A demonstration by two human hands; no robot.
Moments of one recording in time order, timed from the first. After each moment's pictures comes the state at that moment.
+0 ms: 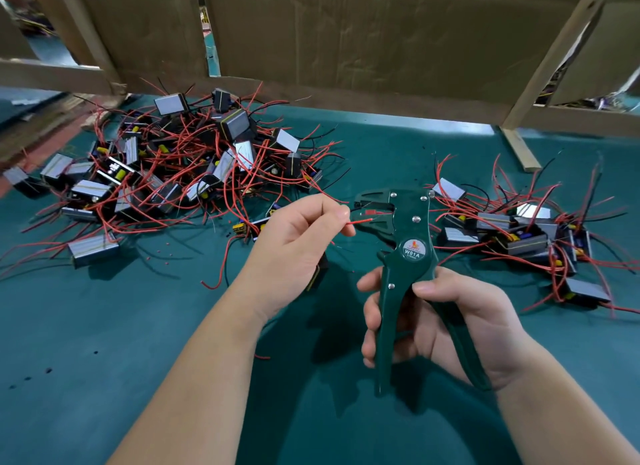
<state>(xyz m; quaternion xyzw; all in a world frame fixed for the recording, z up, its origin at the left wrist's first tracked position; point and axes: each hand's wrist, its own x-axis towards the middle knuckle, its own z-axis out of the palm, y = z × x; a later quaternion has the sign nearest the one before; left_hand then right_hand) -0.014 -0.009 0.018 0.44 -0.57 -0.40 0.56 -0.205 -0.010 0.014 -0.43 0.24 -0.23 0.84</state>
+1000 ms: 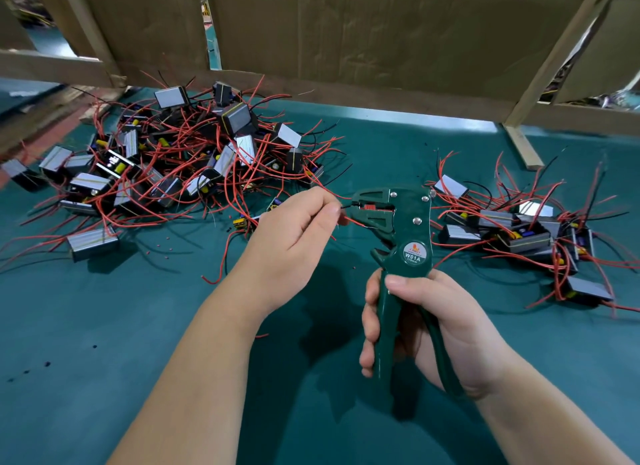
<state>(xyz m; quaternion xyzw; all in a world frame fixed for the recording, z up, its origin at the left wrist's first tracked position) -0.002 -0.008 0.014 0.52 -0.67 -0.24 0.47 -0.186 0.003 0.009 -0.43 0.32 -0.29 0.79</state>
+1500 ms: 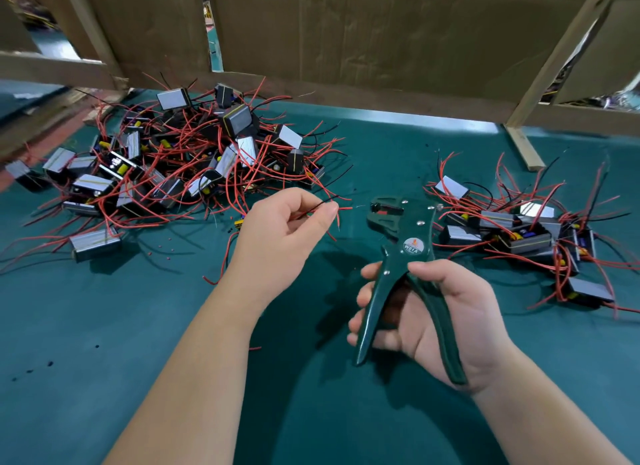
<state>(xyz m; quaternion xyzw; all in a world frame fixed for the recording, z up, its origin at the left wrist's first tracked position) -0.001 -0.016 0.007 0.55 -0.55 -0.29 0.55 -0.189 -0.006 0.007 -0.31 0.30 -0.31 0.85</state>
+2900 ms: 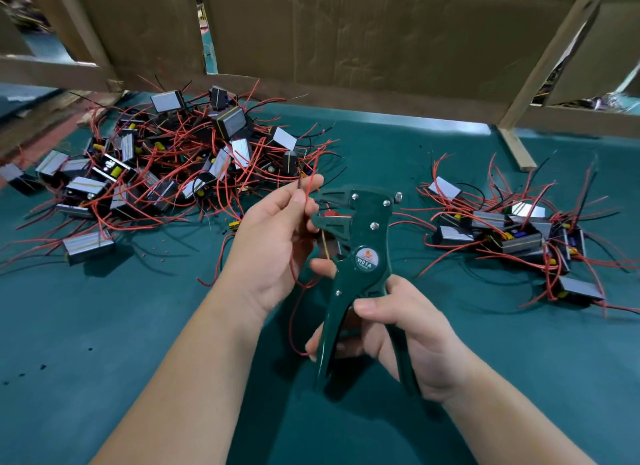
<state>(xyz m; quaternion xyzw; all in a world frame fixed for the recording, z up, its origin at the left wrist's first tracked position) -0.015 -0.018 0.018 0.38 -0.26 -0.59 0.66 -0.167 0.006 -0.001 -0.44 0.24 -0.30 0.81</state>
